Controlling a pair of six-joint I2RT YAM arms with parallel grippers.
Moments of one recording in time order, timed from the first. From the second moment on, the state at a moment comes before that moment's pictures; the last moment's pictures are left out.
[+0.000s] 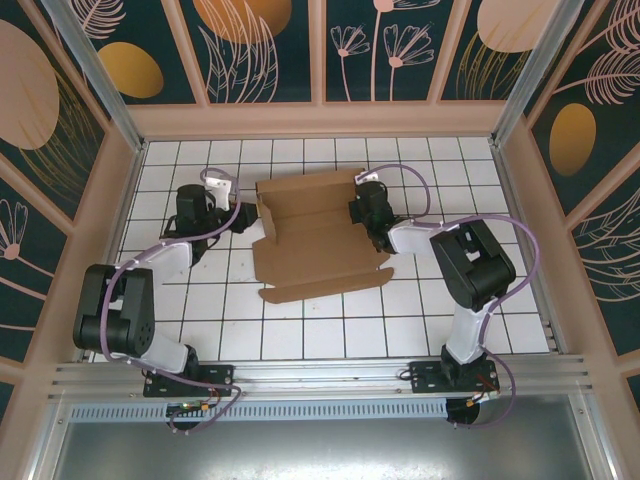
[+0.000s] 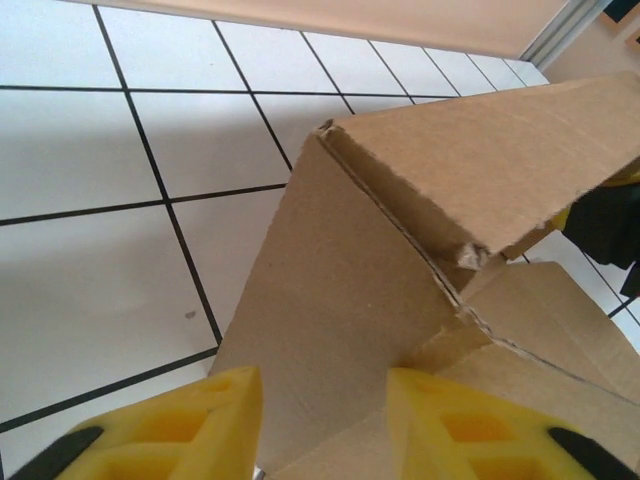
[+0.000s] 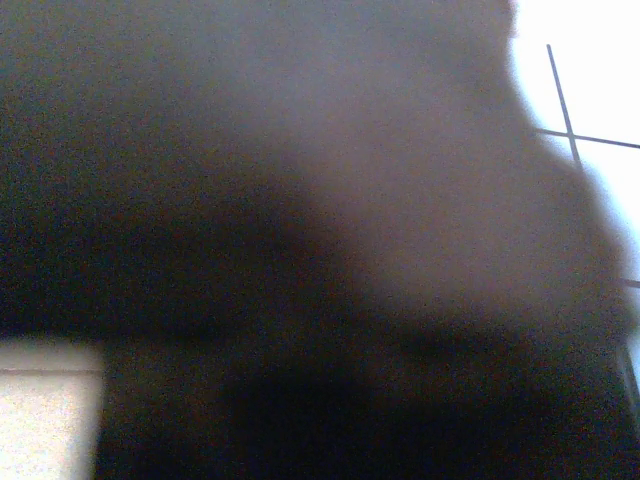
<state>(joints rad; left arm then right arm) -0.12 1.51 0.72 0.28 0.54 -0.21 0.54 1.86 0.98 0.29 0.34 0.12</state>
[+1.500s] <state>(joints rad) -0.35 1.63 0.85 0.21 -0.07 -0.18 0.54 1.86 0.98 0.29 0.34 0.13</state>
